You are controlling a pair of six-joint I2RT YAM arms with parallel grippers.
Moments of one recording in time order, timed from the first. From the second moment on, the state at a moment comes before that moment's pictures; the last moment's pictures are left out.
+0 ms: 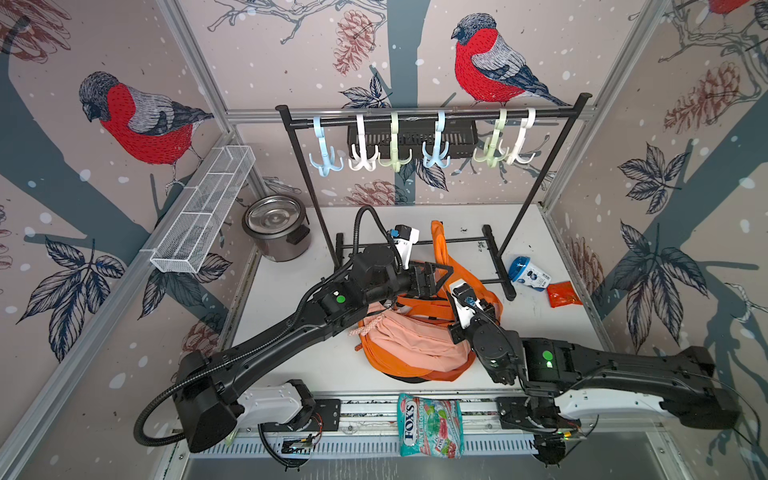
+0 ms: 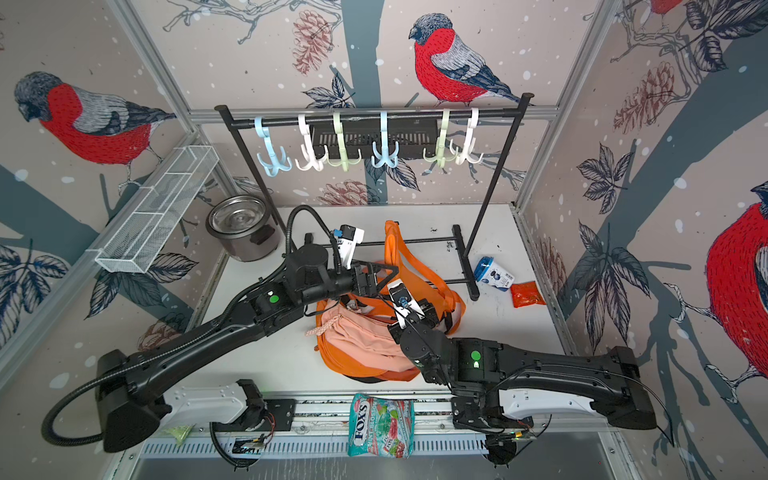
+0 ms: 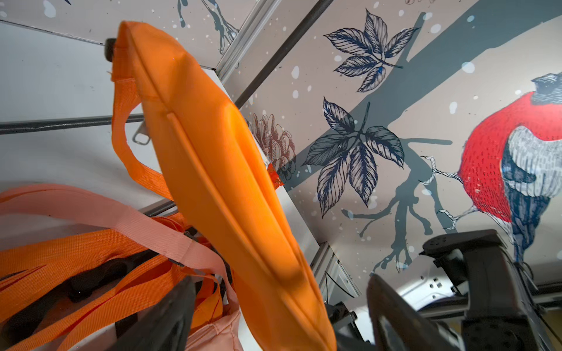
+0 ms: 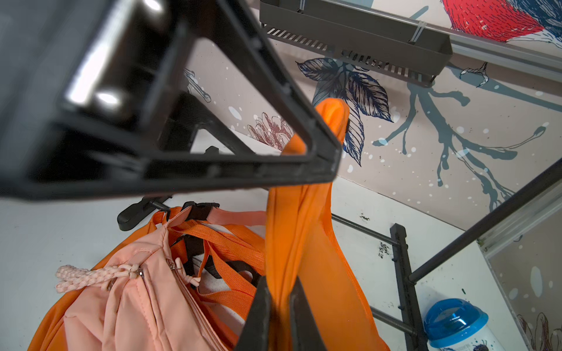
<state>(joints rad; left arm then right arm) -0.88 1.26 1.09 -0.08 0.24 -0.73 1.43 0.93 0.79 -0.21 0.97 0.09</state>
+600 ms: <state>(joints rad) -0.90 1.39 1.32 -0.30 0.29 -0.43 1.47 0.77 0.83 -0.18 0.81 0.03</state>
